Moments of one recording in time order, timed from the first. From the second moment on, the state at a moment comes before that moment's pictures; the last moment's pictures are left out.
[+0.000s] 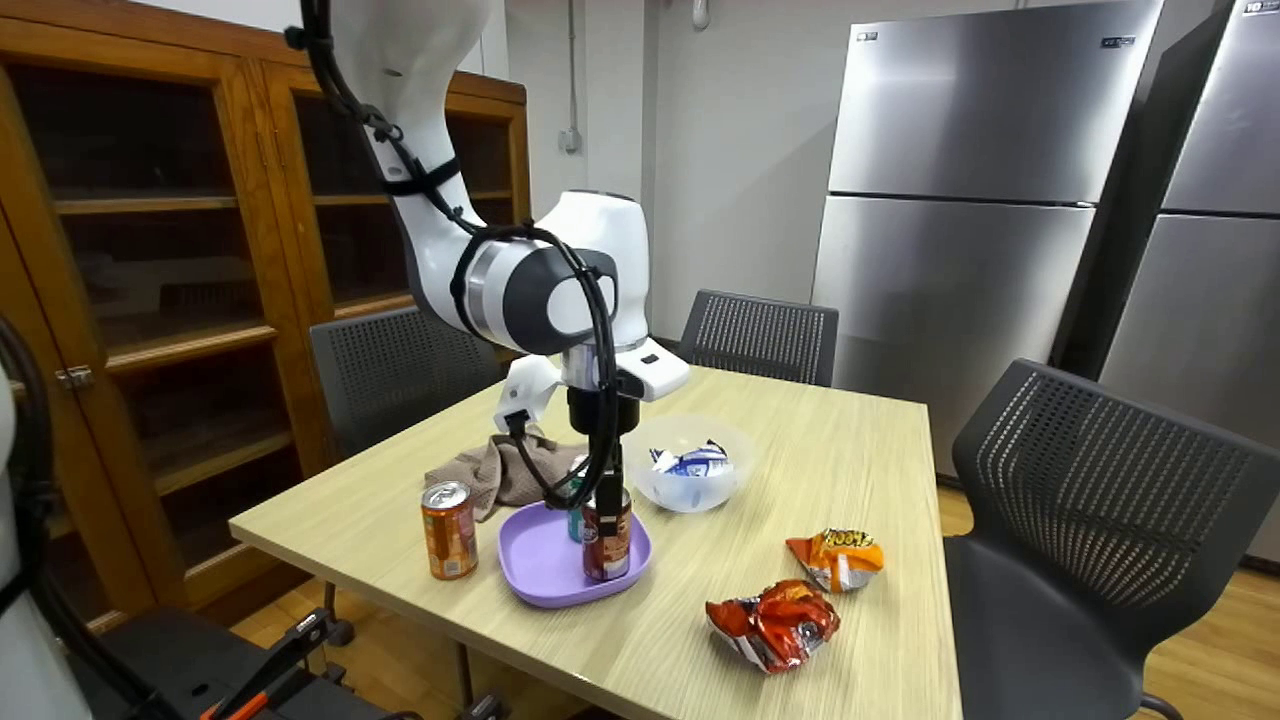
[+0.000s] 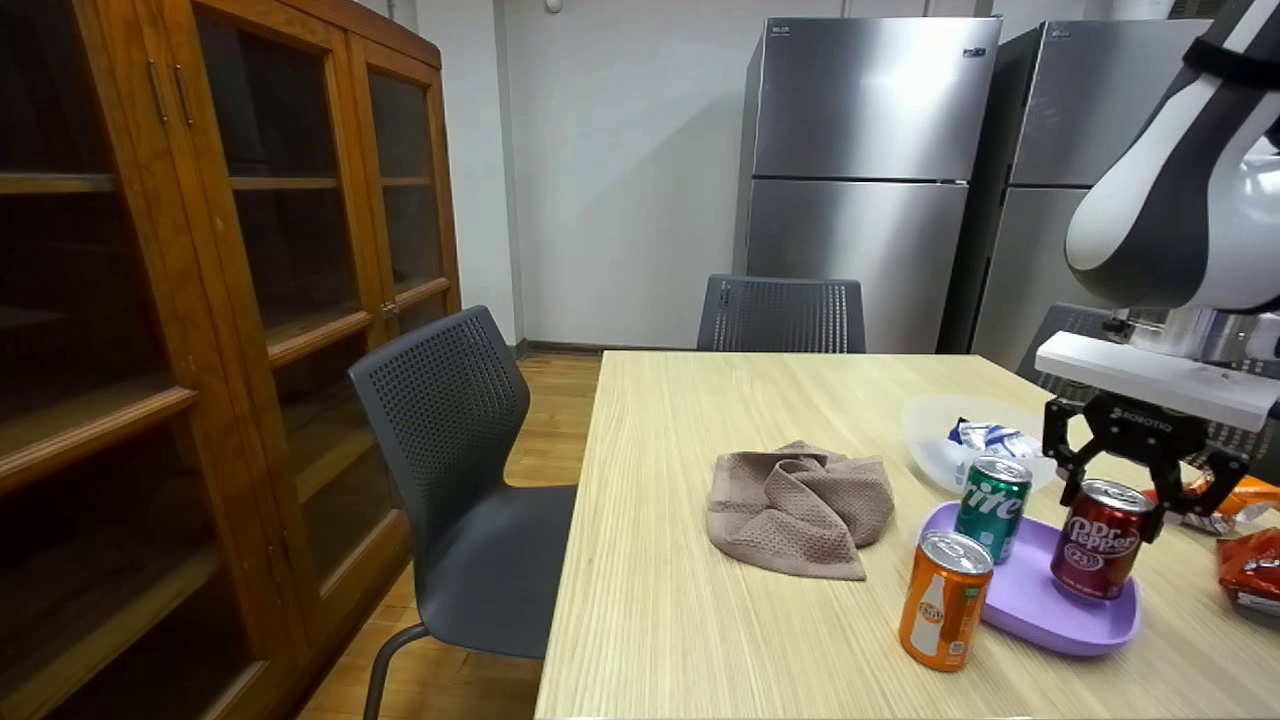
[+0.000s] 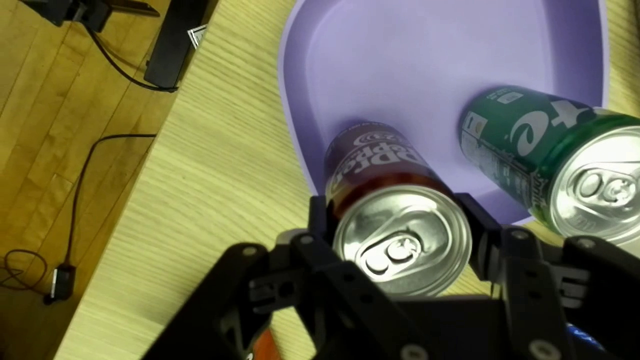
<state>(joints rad) 0.00 0.22 -0.22 -2.57 0.10 2.81 0.69</state>
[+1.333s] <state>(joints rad) 0.00 0.10 -0.21 -2.58 0.09 2.81 0.69</state>
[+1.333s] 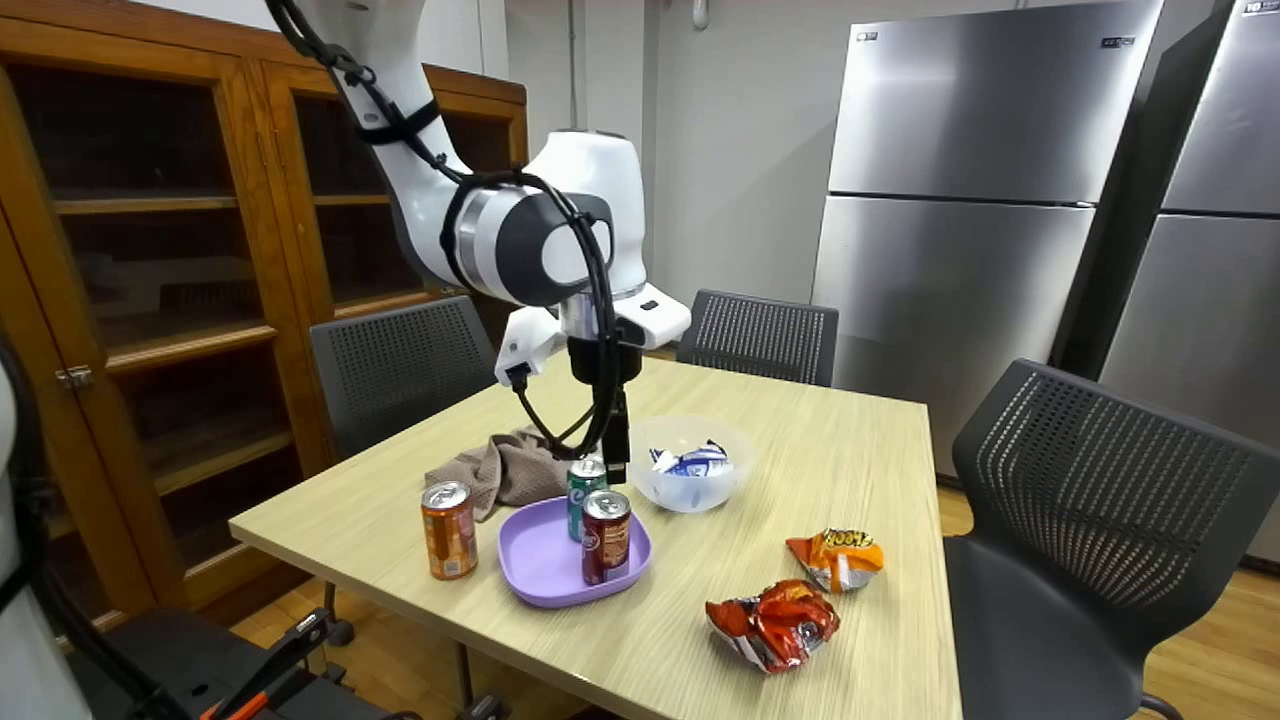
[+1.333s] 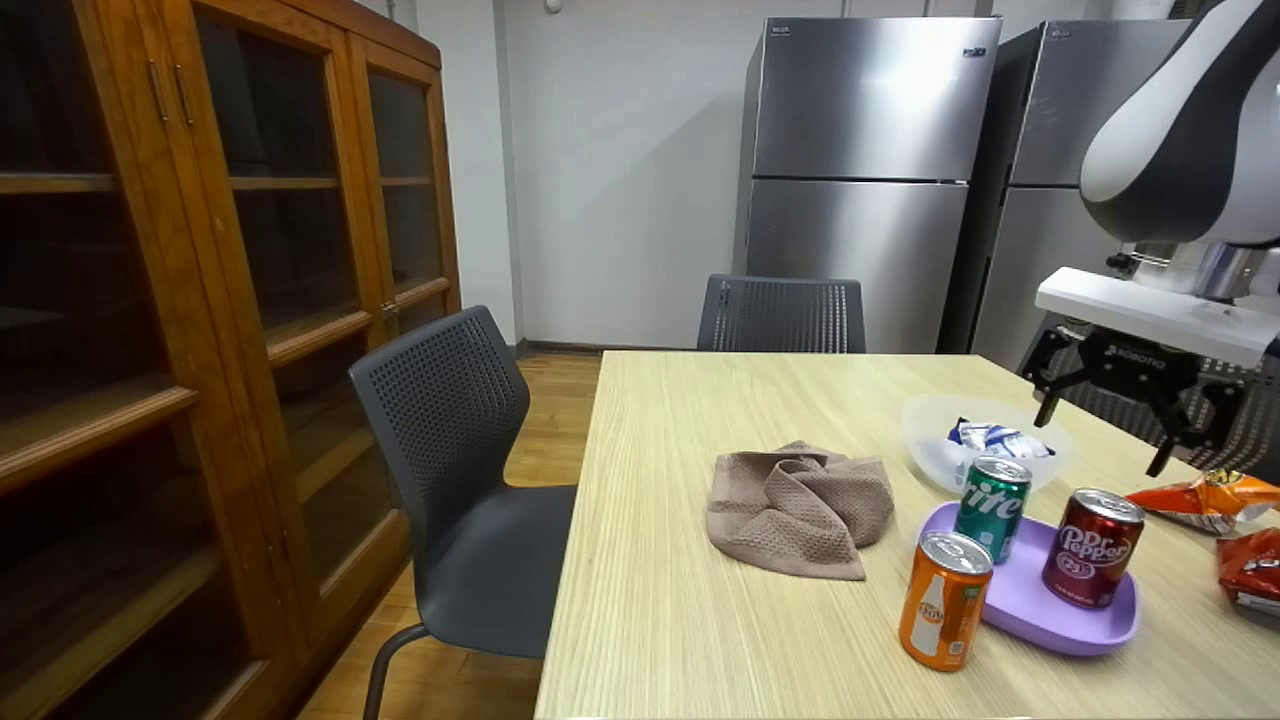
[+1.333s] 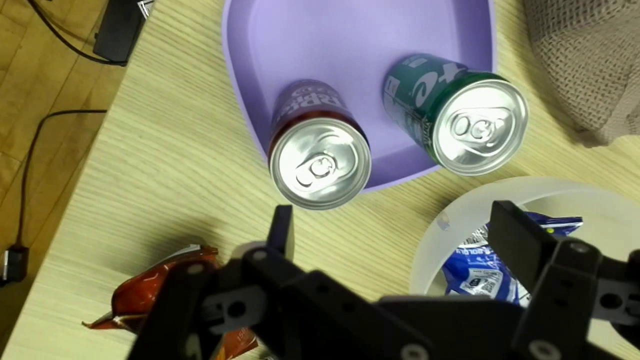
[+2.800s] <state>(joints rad) 0.06 -0.11 0.09 -2.78 -0.06 2.80 0.64</state>
